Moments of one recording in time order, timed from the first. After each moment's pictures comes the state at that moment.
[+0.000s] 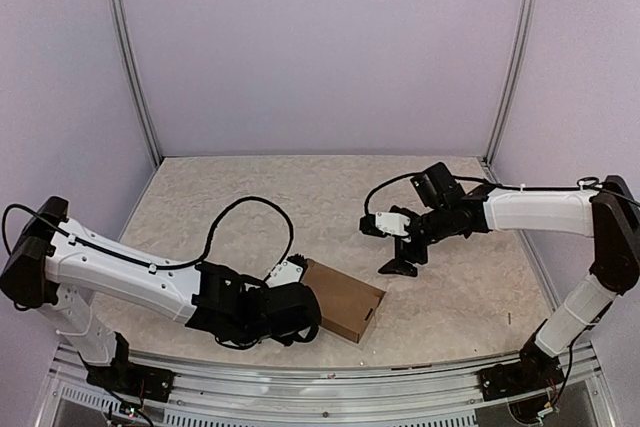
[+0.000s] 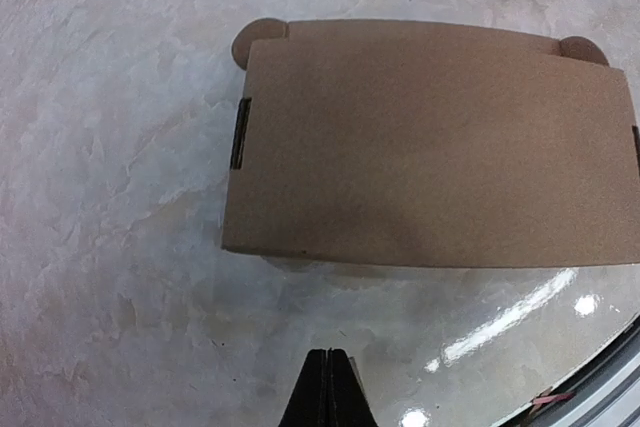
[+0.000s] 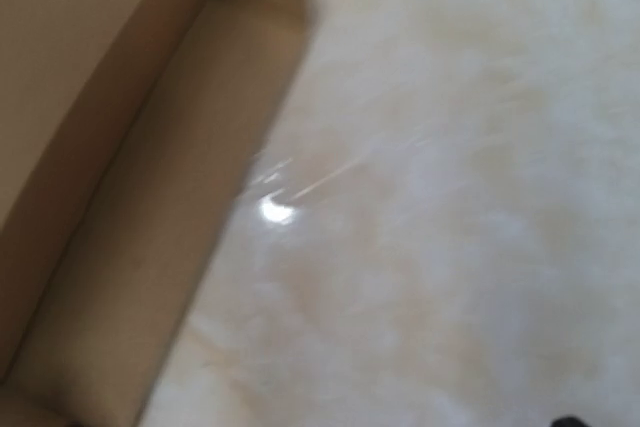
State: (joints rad) left arm -1.40 1.63 1.04 -0.55 -0.61 -0.77; right arm 0.62 1.57 1.00 -0.34 -0.36 -0.81
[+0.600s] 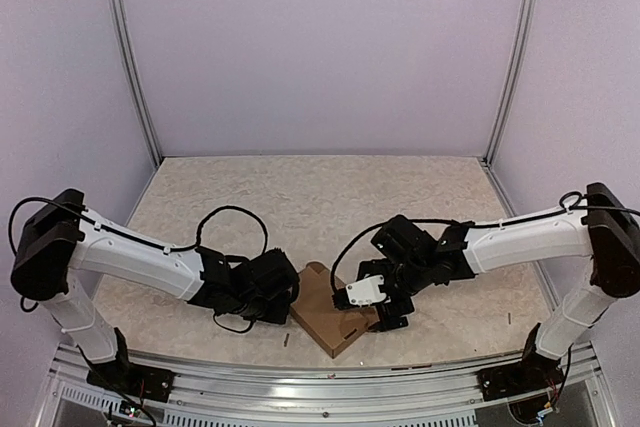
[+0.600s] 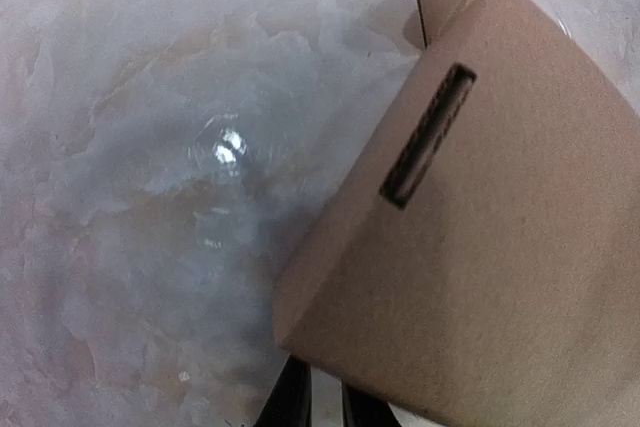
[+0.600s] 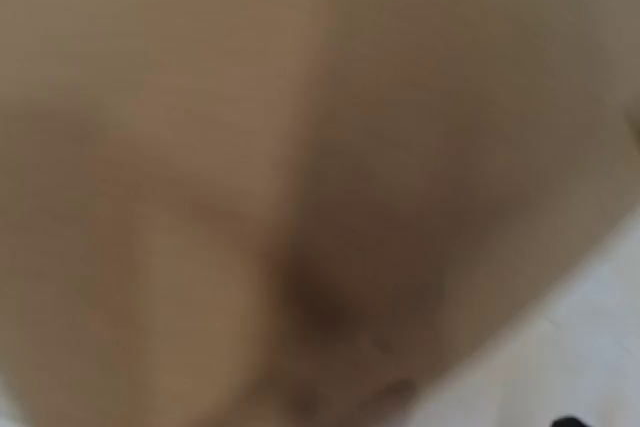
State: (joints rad) left arm -1.16 1.65 0.85 -0.34 -0.33 -0.85; right arm 0.96 1.59 0.89 -0.33 -0.16 -0.87
